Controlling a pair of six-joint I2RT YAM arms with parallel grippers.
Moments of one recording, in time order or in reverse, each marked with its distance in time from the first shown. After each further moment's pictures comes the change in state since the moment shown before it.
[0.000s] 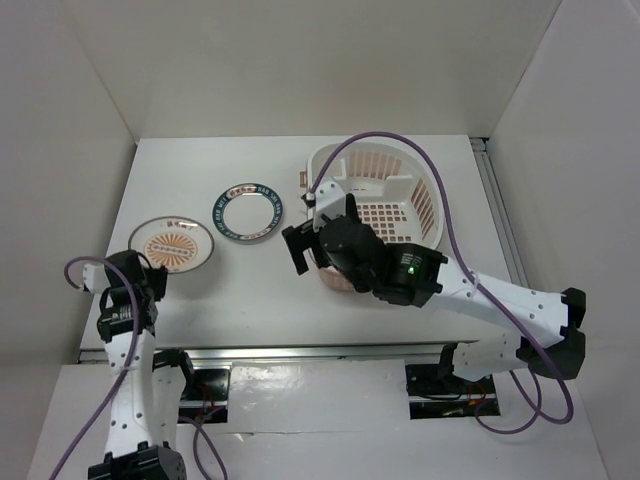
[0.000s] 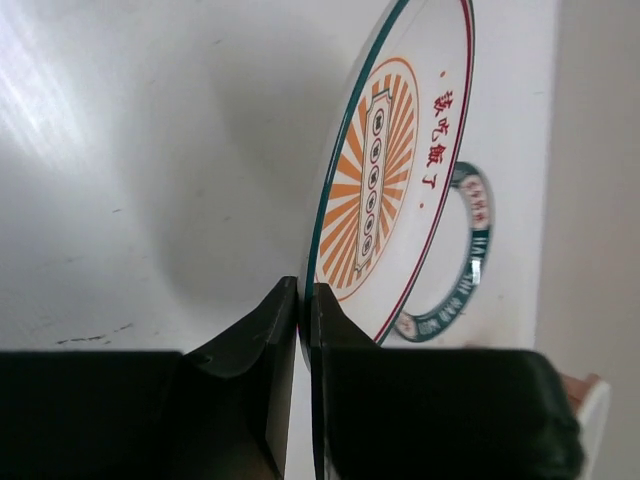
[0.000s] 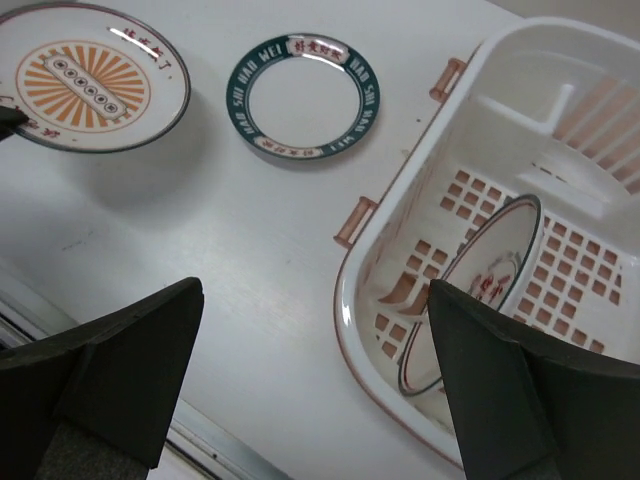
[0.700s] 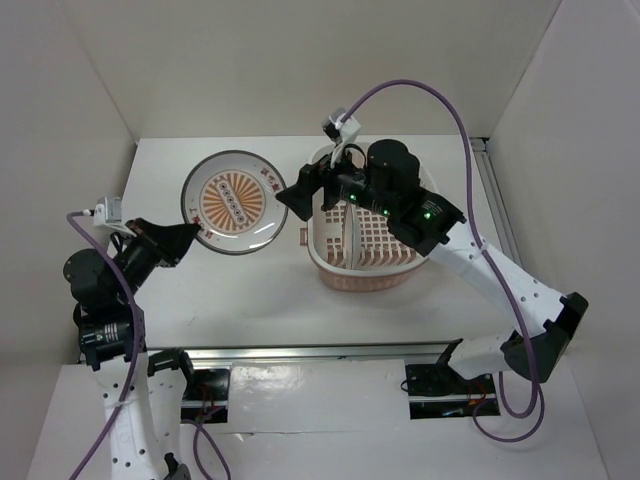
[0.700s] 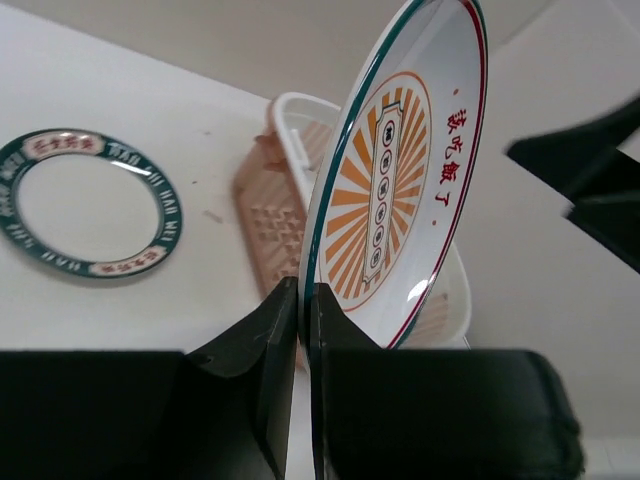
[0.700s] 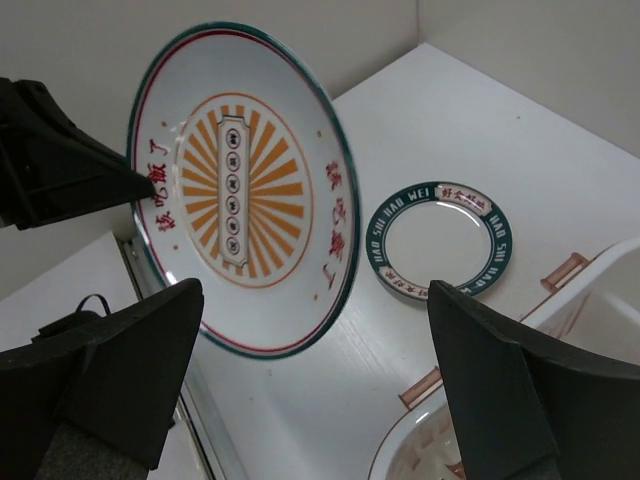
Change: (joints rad) left arm 0.002 -0.108 0.303 0.293 0.823 0.500; right arm -0.436 0.064 0.133 0.287 -0.876 -0.062
